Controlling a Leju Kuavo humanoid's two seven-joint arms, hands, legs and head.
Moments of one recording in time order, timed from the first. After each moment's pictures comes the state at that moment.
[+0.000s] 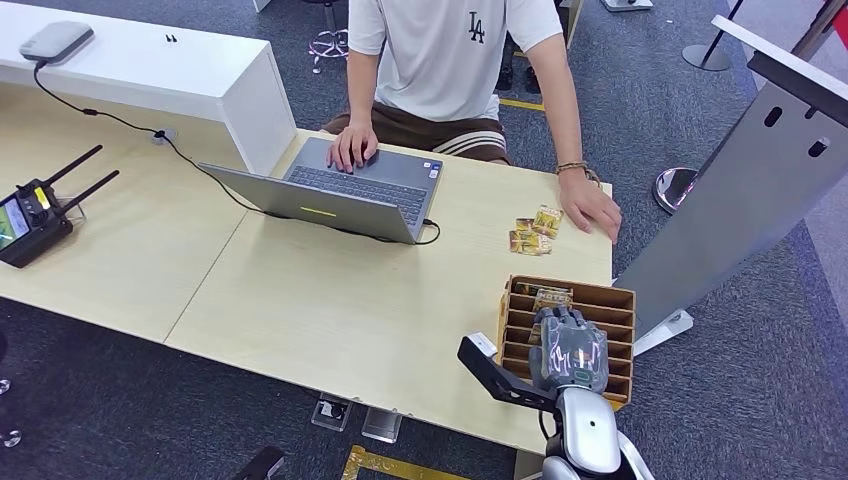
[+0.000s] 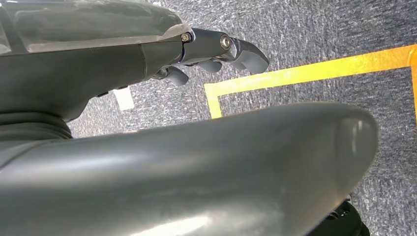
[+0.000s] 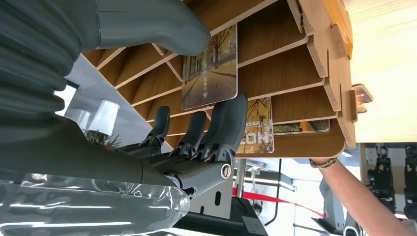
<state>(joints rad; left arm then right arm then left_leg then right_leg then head) -0.14 0.13 -1.19 -0.19 1.12 -0.04 0.01 -0.27 -0.06 0.70 -1.37 1.27 0.13 0.54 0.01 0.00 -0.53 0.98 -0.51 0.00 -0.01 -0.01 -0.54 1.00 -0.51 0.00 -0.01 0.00</state>
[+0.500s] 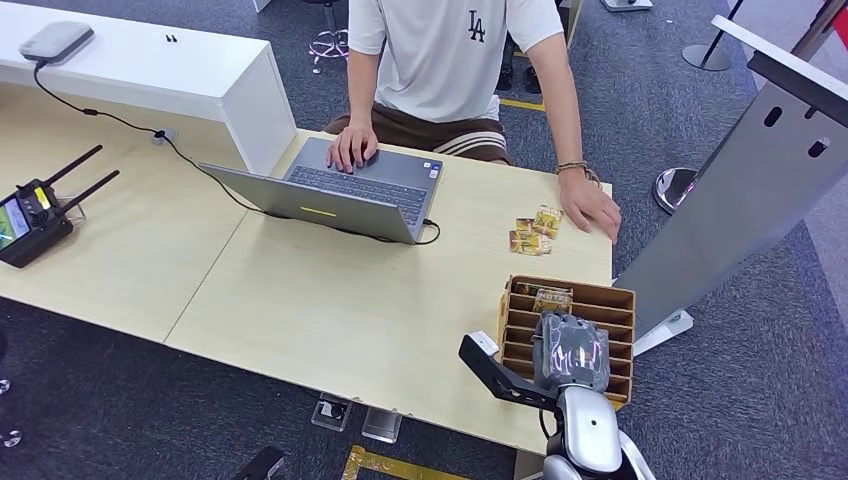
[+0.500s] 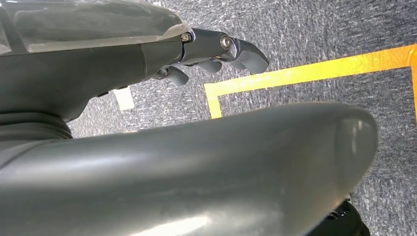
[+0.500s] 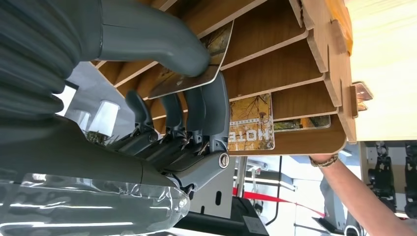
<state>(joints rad) -0.14 0.13 -1.20 -0.19 1.12 -0.04 0.01 -0.28 -0.06 0.69 -1.37 1.27 0.13 0.55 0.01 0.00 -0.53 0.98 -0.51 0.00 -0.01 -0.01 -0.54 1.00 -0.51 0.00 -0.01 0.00</state>
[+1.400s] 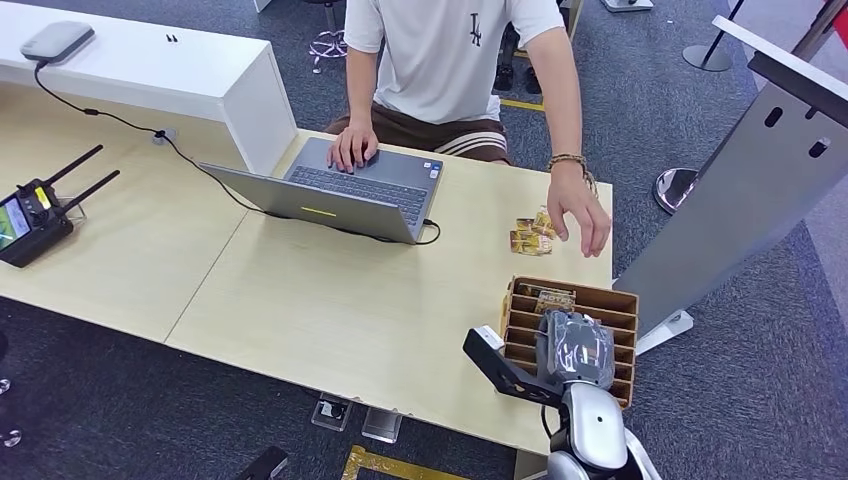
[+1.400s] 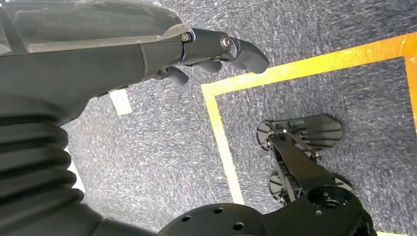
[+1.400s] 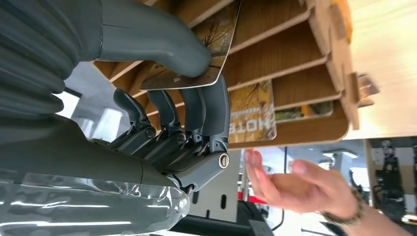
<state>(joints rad) -0.14 0.13 -1.21 -0.19 1.11 -0.06 -0.01 -0.28 -0.07 0.67 -1.39 1.24 0.14 0.57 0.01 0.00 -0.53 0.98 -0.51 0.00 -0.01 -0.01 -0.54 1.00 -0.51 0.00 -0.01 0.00</state>
